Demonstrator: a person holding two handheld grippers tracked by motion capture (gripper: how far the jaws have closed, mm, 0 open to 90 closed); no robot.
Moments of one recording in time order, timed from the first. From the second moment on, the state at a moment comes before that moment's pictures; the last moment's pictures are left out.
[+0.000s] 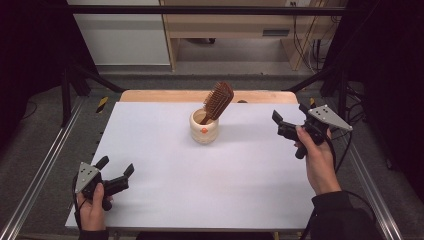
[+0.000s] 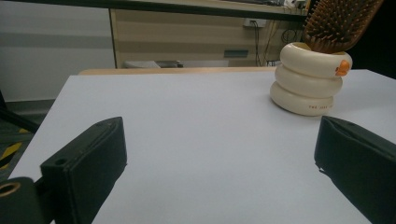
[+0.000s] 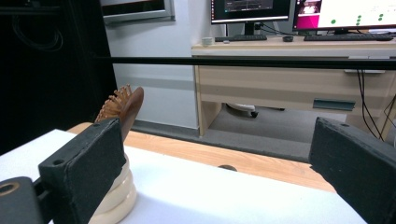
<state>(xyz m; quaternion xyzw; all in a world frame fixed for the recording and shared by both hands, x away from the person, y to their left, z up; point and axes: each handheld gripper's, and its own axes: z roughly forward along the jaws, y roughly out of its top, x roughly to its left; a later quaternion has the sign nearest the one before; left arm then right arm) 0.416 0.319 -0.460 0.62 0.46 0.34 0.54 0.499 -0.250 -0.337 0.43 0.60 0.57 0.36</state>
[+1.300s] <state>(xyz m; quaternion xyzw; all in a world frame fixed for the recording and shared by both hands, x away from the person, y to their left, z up) 0.410 0.315 -0.459 0.63 0.45 0.33 0.53 0.467 -0.271 -0.358 0.42 0.61 0.57 0.37</state>
